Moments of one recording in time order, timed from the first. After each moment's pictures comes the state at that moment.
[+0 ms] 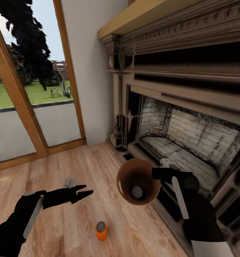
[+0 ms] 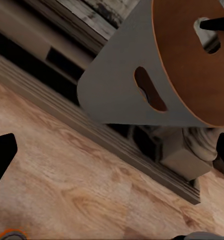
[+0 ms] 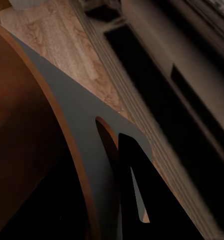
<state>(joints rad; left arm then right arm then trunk) -0.39 0.19 0.10 -1.30 0.12 0.66 -1.09 -0.50 0.05 0.01 -1.57 -0.03 1.05 0.08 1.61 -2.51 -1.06</state>
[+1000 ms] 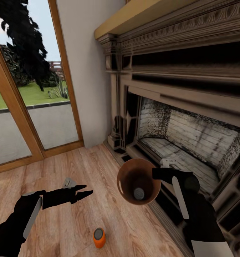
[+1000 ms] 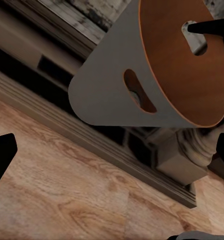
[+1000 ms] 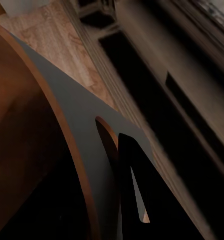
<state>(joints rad) -0.39 0.19 0.11 -1.30 0.12 0.66 -1.13 -0.50 0.05 0.01 -1.57 -0.04 1.05 0.08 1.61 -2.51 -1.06</state>
